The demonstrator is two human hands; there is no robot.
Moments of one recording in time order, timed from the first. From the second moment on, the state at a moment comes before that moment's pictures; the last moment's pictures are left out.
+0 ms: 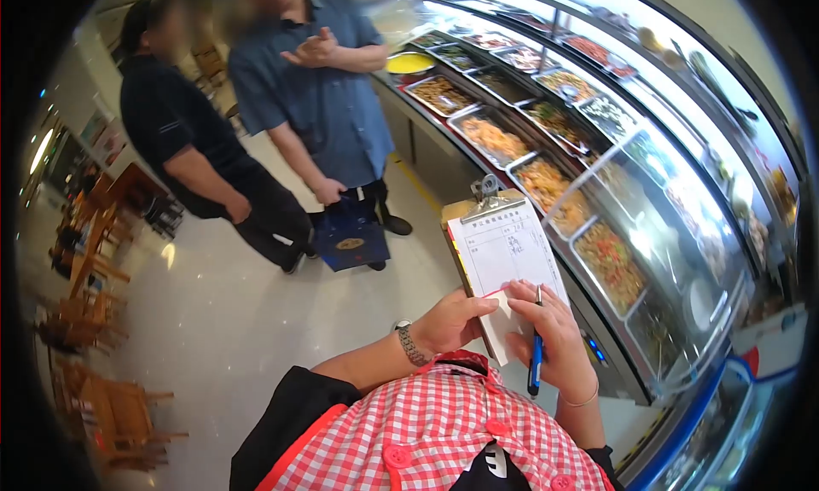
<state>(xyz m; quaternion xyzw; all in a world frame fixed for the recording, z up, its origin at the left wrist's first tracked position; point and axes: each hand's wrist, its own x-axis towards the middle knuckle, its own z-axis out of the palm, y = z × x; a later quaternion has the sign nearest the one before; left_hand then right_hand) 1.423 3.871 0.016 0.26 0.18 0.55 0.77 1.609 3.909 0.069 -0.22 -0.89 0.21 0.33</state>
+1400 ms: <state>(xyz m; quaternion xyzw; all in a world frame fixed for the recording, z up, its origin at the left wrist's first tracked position) 1.262 4.015 0.044 0.51 0.07 0.32 0.79 1.414 4.010 0.130 -0.42 -0.74 0.14 0.51</state>
